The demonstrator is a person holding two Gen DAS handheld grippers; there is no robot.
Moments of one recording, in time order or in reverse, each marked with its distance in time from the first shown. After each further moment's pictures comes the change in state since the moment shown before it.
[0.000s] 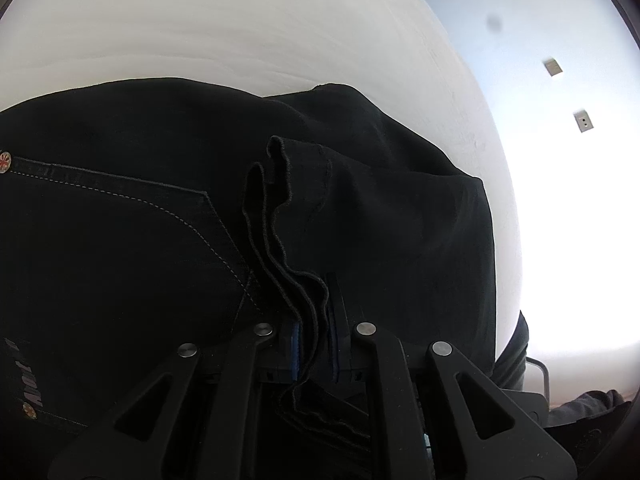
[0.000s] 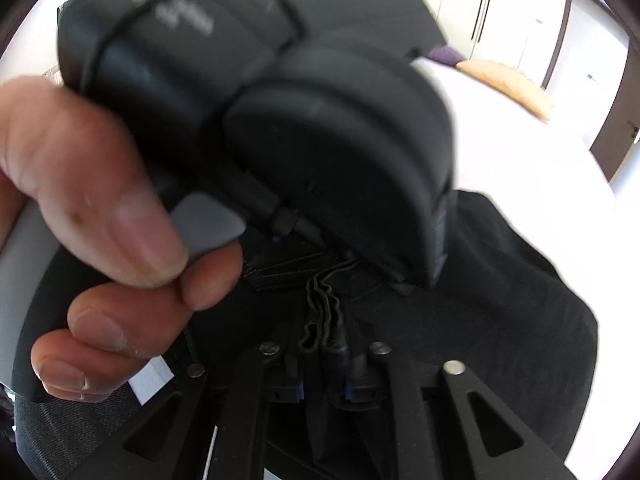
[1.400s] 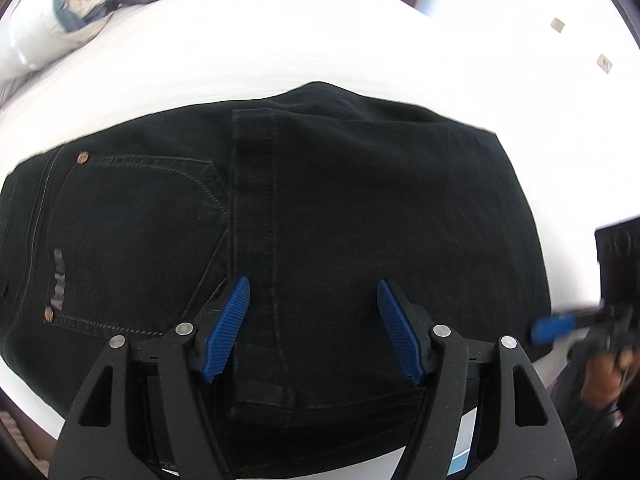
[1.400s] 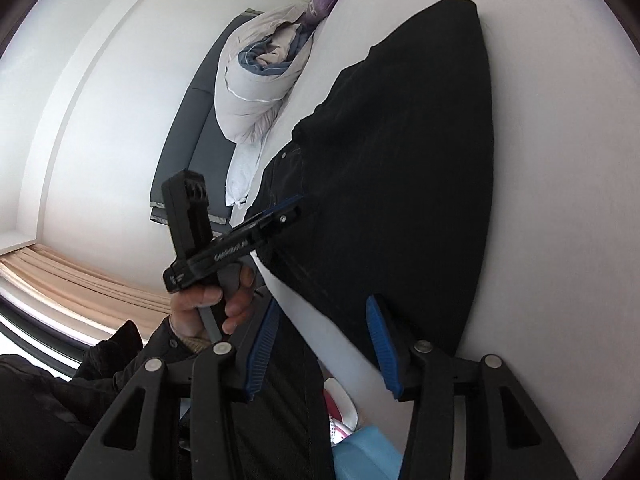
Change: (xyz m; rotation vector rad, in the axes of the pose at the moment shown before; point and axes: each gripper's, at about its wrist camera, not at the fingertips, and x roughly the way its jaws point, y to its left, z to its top) left arm -0.004 -0.062 -0.104 0.161 -0.253 0.322; right arm -0.060 -0.194 -0.182 0.749 -0.035 0.854
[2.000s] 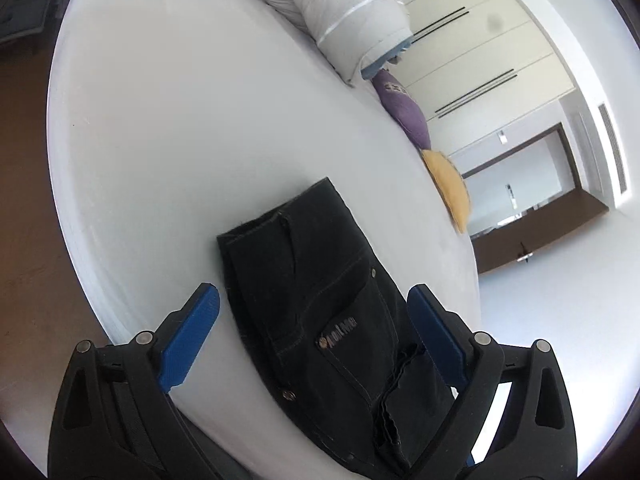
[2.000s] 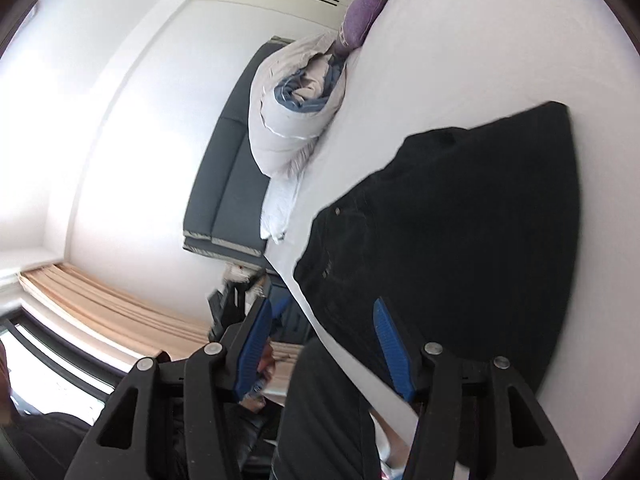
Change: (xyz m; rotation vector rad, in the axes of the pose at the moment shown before) left arm -0.130 0.244 -0.107 -0.979 -0.481 -0.093; right arm 0.008 0.042 0.063 0.012 -0.108 0.121
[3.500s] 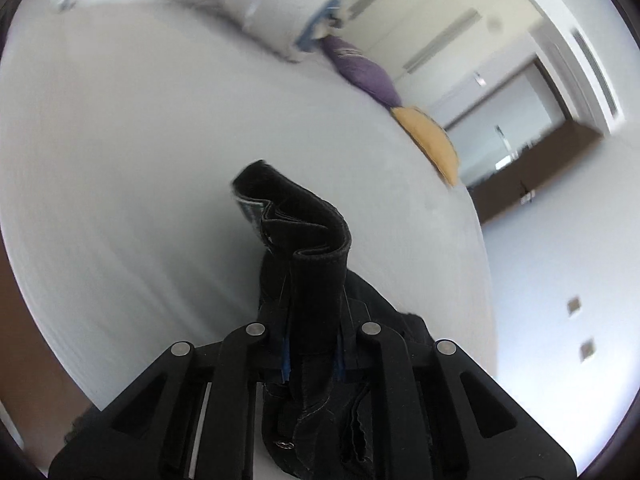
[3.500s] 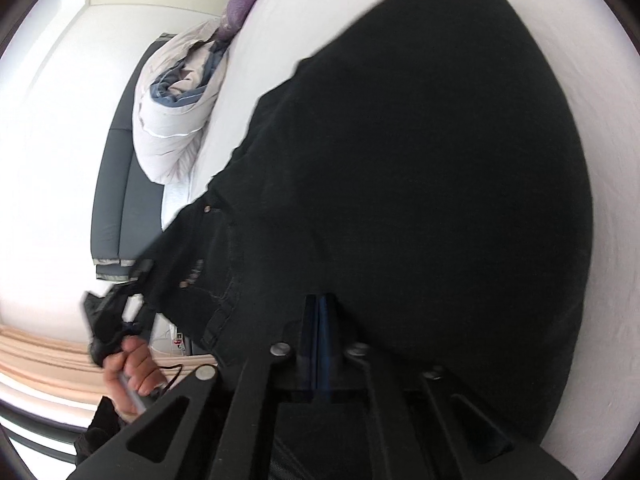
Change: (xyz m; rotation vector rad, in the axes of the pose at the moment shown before) left arm 0.052 -0.121 -0.008 0.347 0.072 0.015; right arm 0.049 -0.068 0.000 0.187 0.053 -0.343
